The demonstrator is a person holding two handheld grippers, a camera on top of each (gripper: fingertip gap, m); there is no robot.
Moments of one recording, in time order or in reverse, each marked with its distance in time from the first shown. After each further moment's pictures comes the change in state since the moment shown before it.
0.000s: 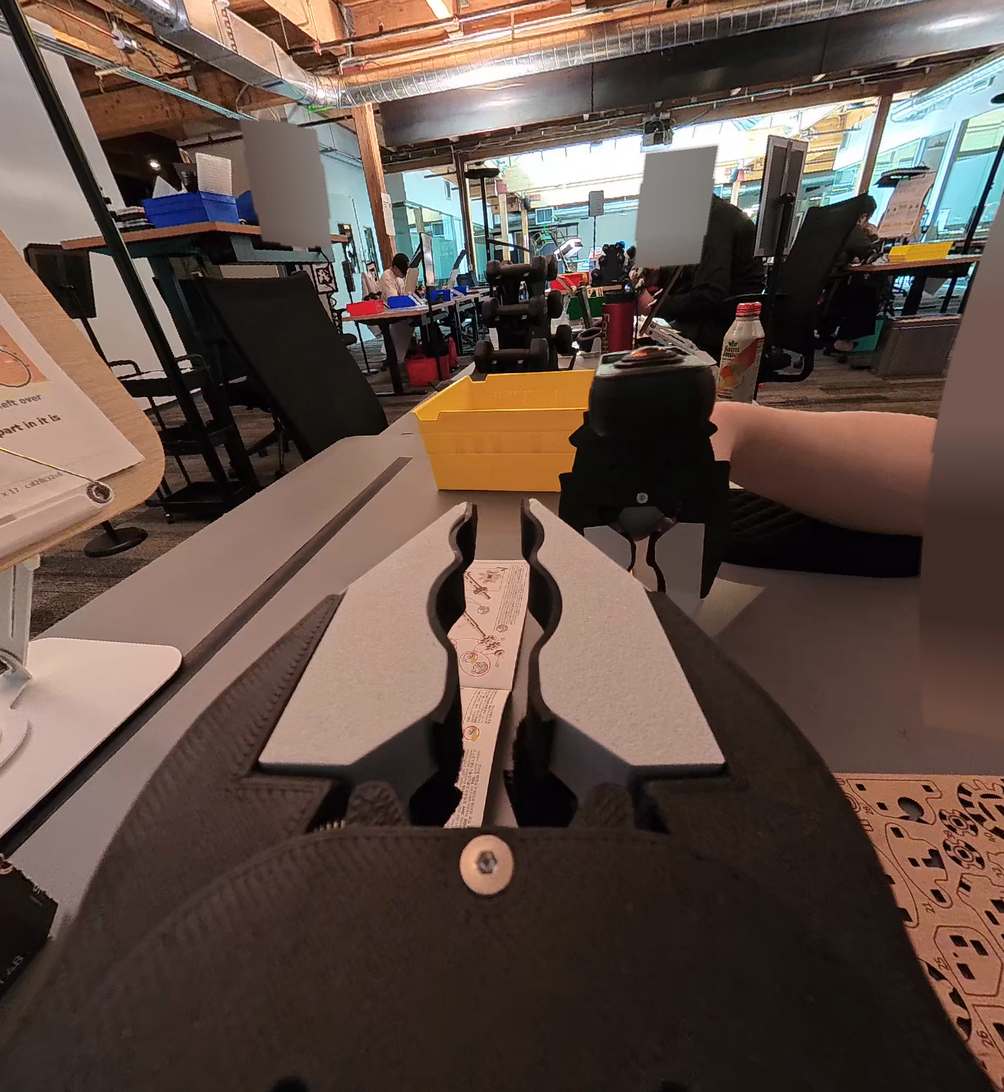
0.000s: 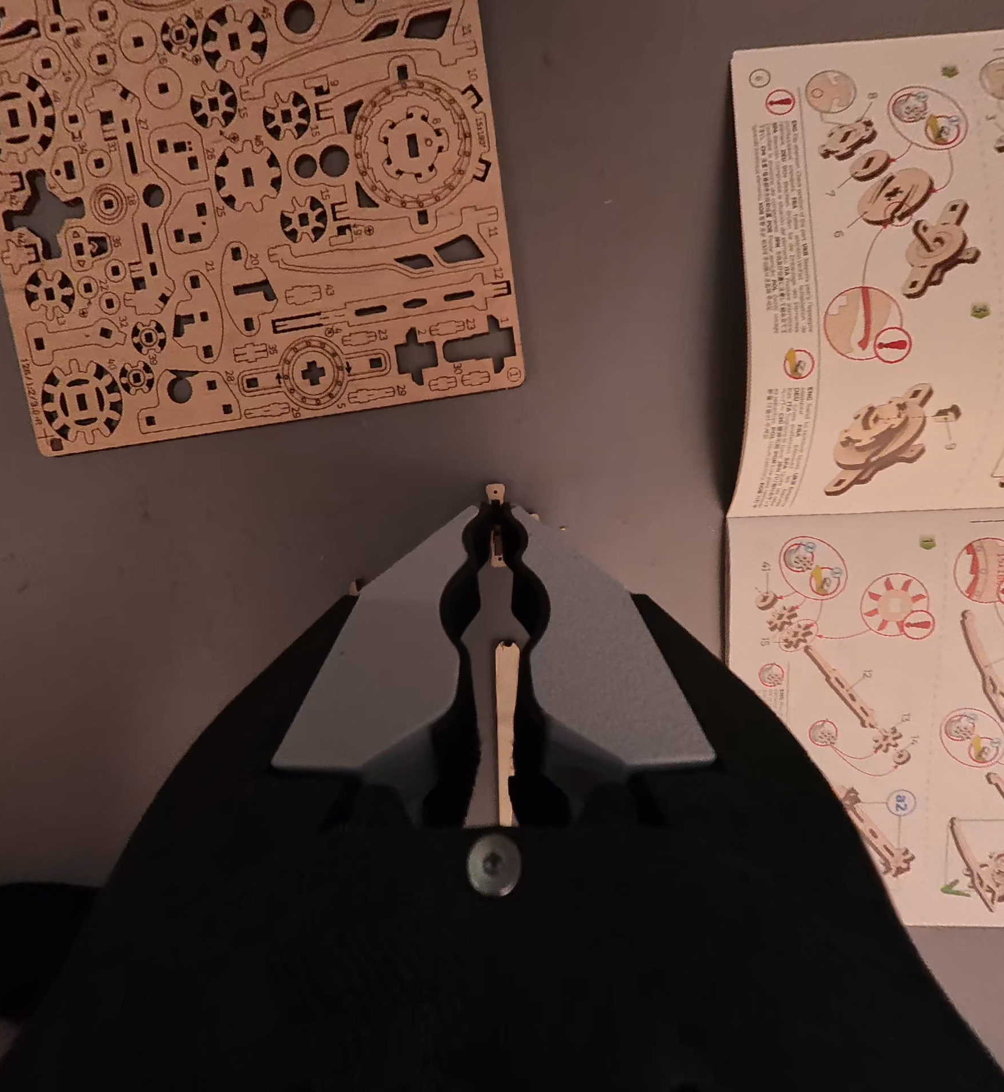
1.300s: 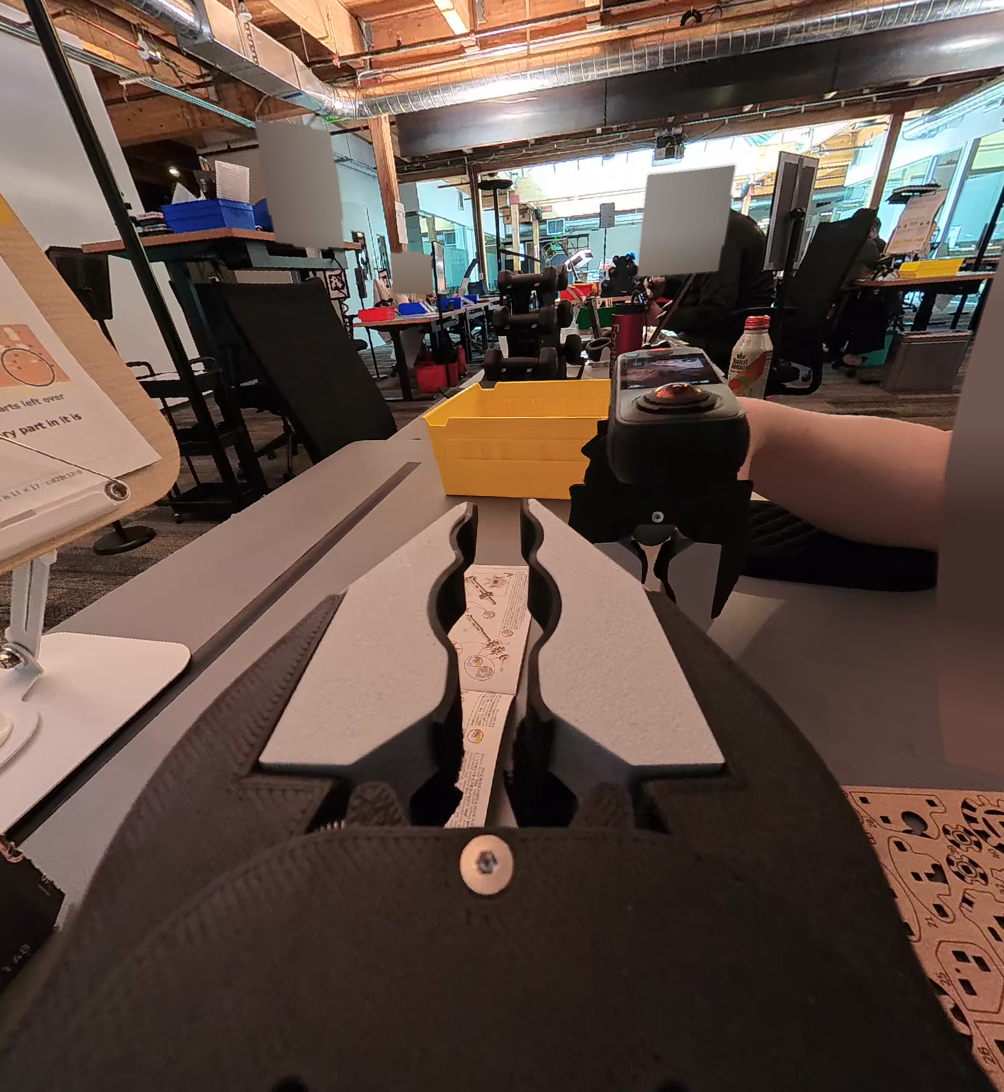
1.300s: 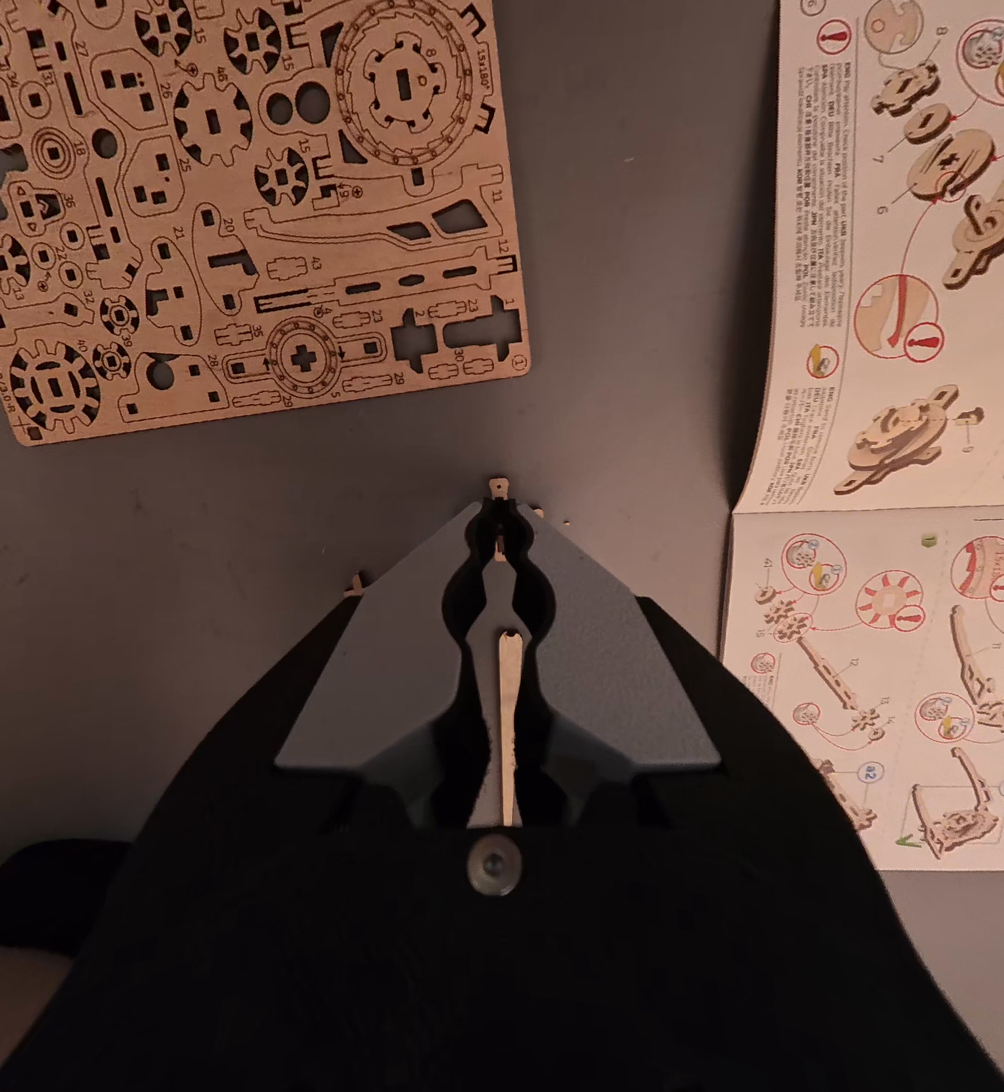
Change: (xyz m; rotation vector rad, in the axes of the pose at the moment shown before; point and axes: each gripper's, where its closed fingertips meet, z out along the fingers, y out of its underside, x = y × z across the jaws) left arm -0.004 -0.003 -0.002 0.015 -0.021 -0.013; right arm -0.002 0.004 0.002 -0.153 0.012 -0.007
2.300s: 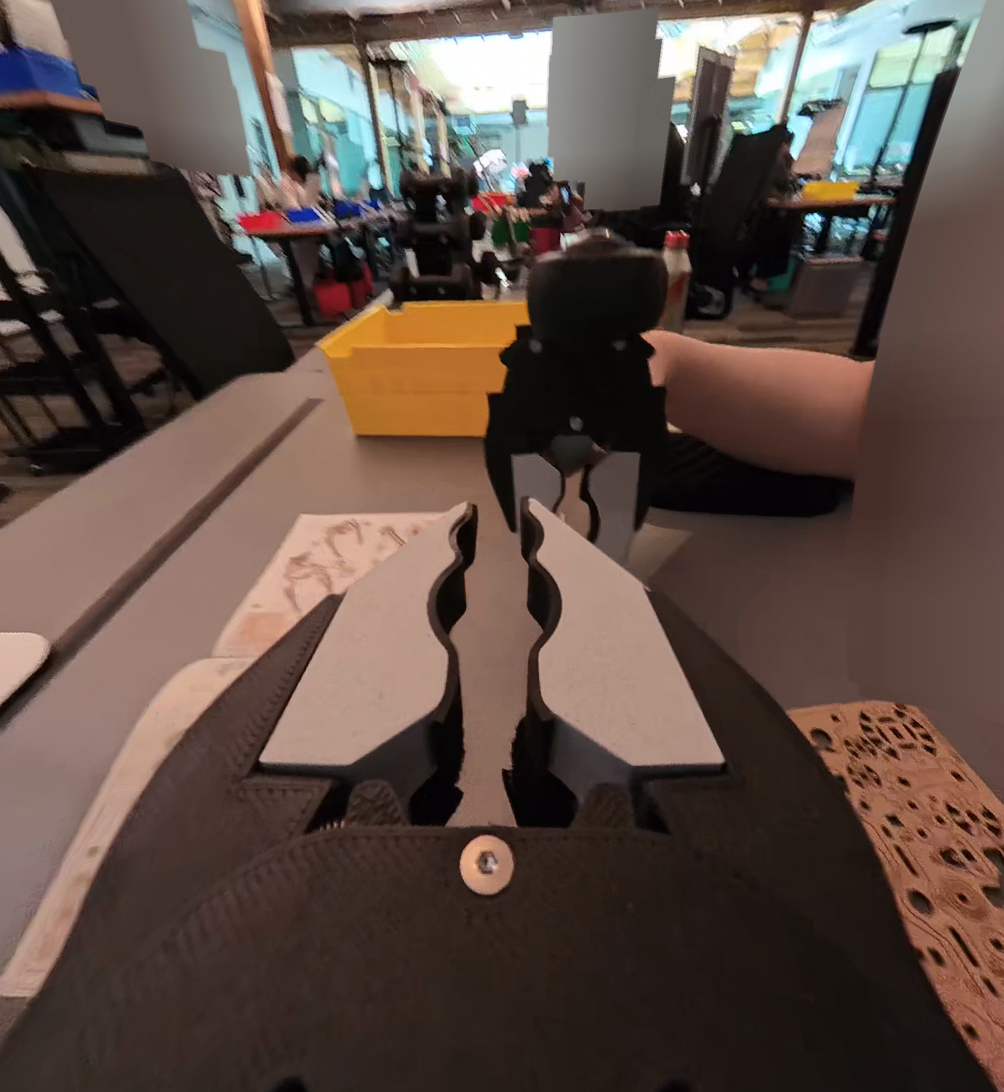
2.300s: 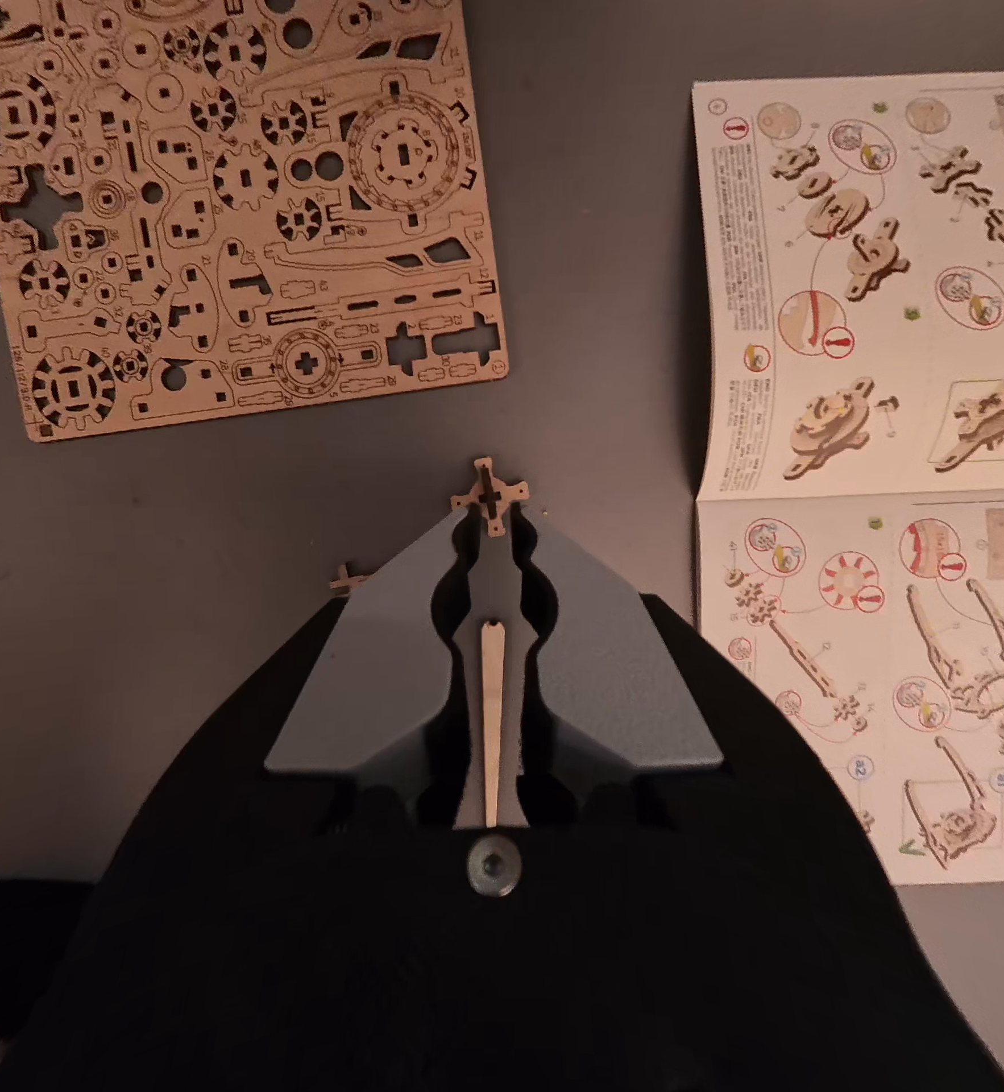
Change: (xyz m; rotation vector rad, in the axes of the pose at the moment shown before) left arm 0.029 0.024 0.012 -0.128 0.151 -0.030; right arm 0.007 -0.001 -0.014 0.187 0.031 -0.012
